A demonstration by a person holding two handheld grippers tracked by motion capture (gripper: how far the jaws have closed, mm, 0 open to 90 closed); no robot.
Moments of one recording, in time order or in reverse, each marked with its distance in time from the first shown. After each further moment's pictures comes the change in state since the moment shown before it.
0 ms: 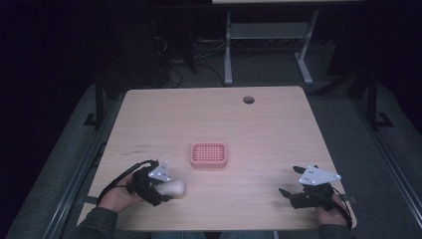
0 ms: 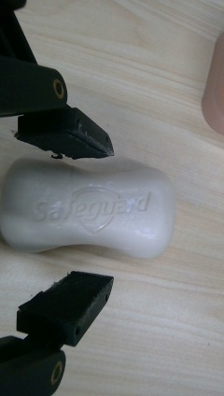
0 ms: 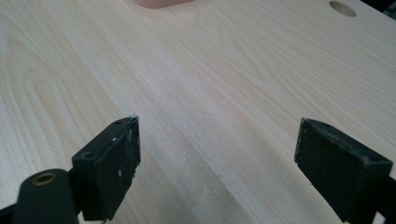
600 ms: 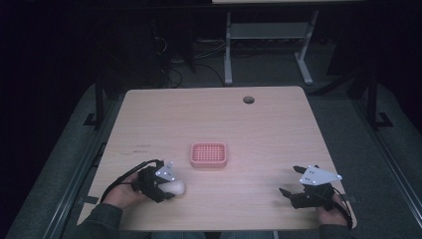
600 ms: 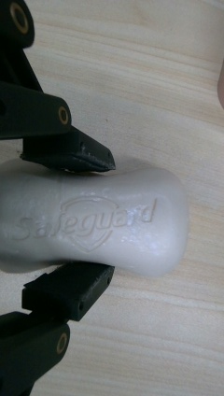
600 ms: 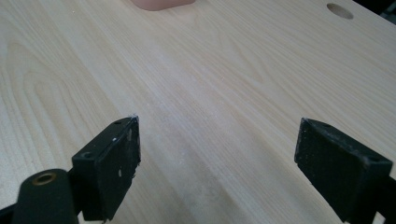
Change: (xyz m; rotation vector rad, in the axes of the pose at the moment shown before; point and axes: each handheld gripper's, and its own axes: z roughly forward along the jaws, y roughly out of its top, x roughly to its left) left arm 0.007 0.002 0.015 0.063 -0.031 0.011; right arm 0.000 0.000 -0.001 -0.008 -0.004 0.000
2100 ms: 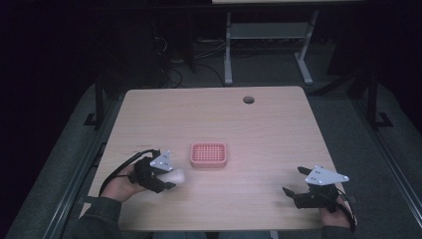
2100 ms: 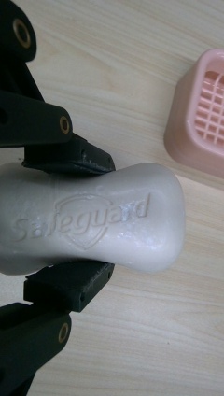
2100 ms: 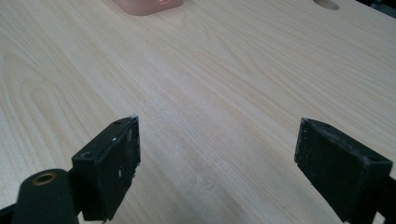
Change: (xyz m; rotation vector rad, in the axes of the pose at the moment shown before) left arm 0.006 0.019 -0.036 -0.084 0.047 -0.002; right arm -0.003 -0.008 -0.007 -0.021 -0.014 0.081
